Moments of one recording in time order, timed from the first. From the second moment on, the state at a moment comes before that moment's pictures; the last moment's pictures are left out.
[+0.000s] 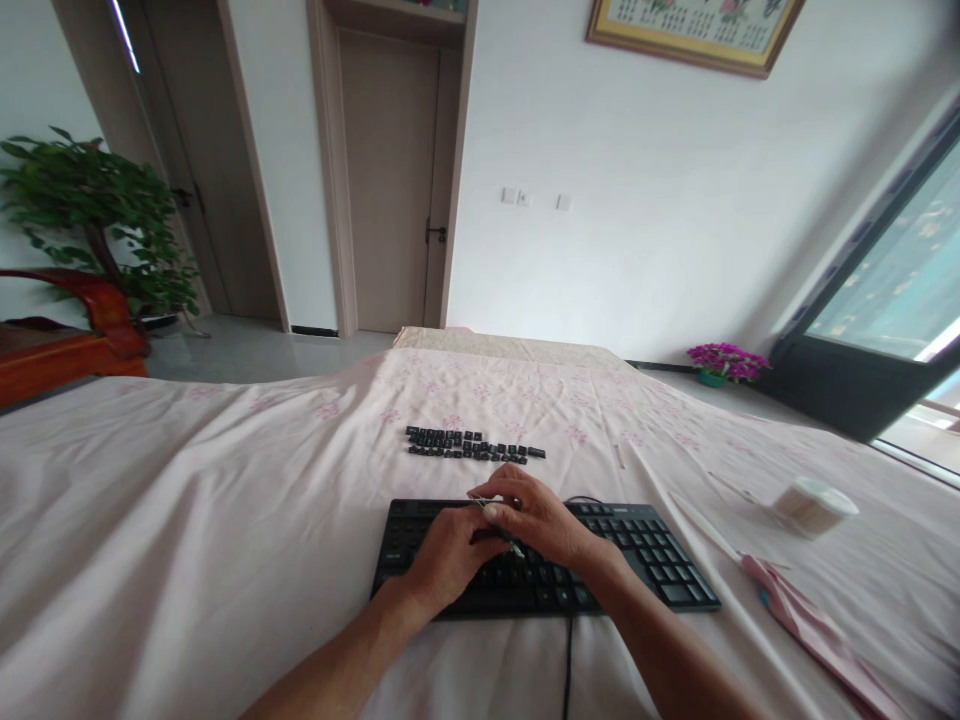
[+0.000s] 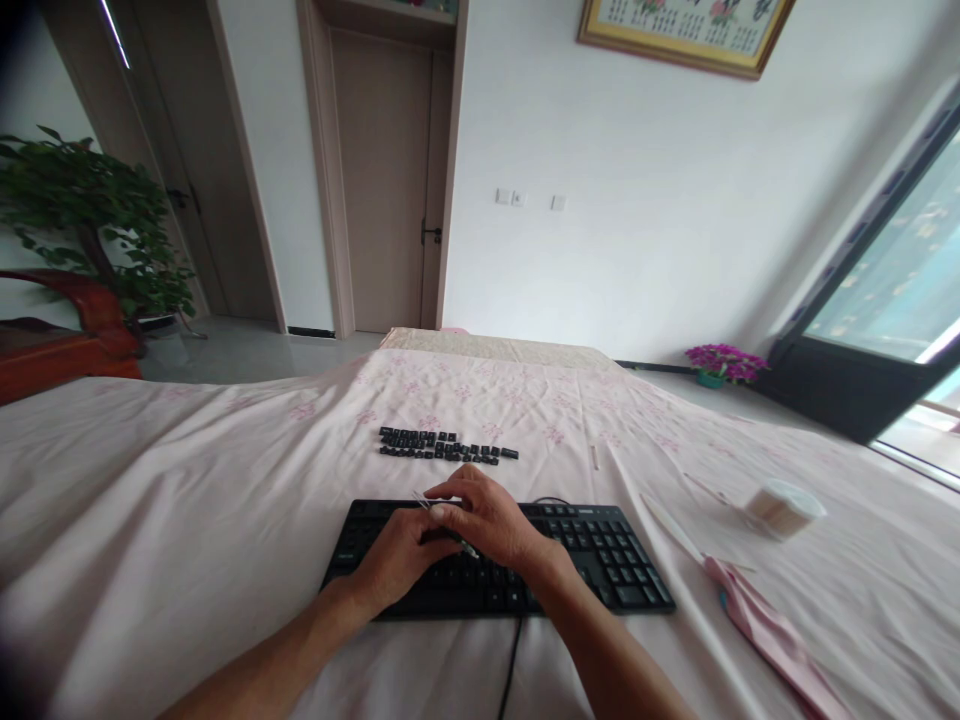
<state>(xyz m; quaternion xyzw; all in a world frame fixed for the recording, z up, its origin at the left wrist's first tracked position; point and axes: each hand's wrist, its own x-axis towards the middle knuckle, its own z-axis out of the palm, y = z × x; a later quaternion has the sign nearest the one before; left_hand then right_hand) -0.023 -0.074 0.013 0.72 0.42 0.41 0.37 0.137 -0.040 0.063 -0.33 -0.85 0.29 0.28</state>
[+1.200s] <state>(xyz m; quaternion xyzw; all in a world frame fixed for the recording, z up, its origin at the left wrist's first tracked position) -0.034 -0.065 0.014 0.57 0.47 0.51 0.44 0.147 -0.049 0.034 -0.49 -0.76 0.22 0.37</state>
